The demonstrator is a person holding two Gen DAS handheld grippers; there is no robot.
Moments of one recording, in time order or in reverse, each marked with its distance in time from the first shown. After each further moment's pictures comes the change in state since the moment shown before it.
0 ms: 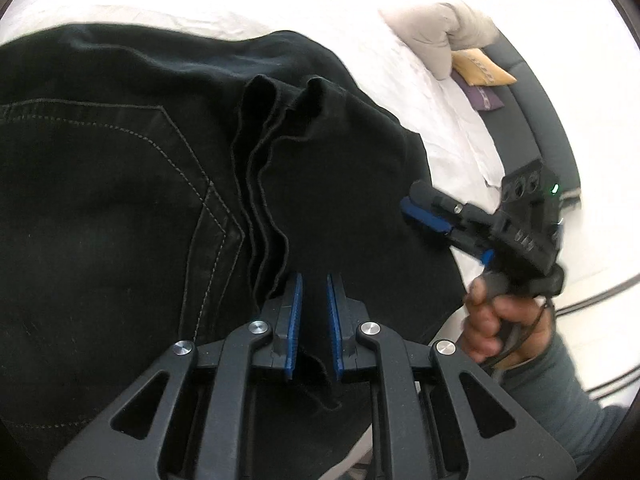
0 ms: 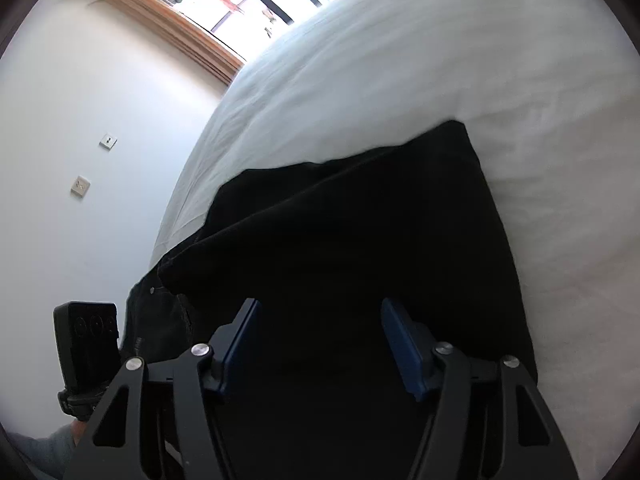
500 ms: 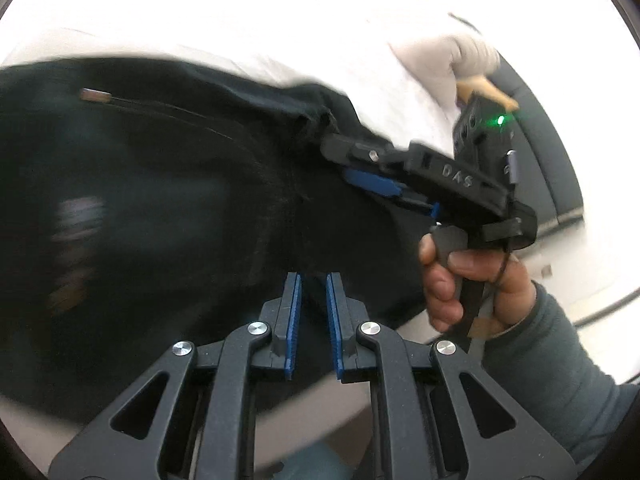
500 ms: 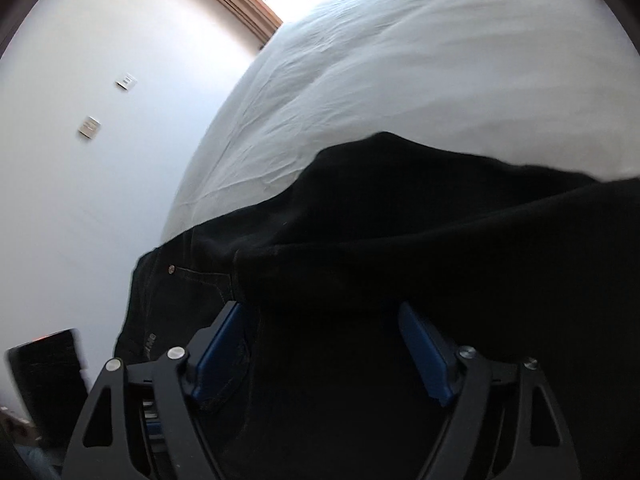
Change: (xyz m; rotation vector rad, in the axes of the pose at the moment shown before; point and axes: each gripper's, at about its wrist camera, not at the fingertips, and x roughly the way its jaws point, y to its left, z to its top) left arm -0.098 0.010 -0.062 -0.061 -0.135 0.061; right arm 0.074 0.093 -0.001 -0.168 0.138 -0.001
